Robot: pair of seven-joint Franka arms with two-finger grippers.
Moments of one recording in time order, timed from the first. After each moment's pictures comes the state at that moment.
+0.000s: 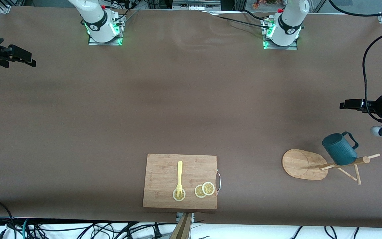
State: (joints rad) left arm 0.11 0.43 0.02 -1.22 -0.07 1.34 0.24; right arm -0.09 -0.06 0.01 -1.68 0.04 1.45 -0.09
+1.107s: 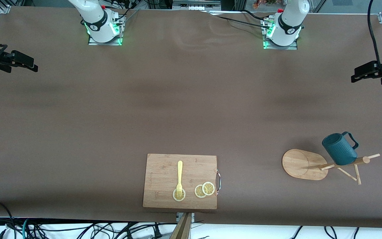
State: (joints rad) left arm 0.05 0.15 -0.01 -1.37 0.00 1.33 0.08; right arm -0.09 -0.04 0.01 -1.69 0.04 1.49 -0.09
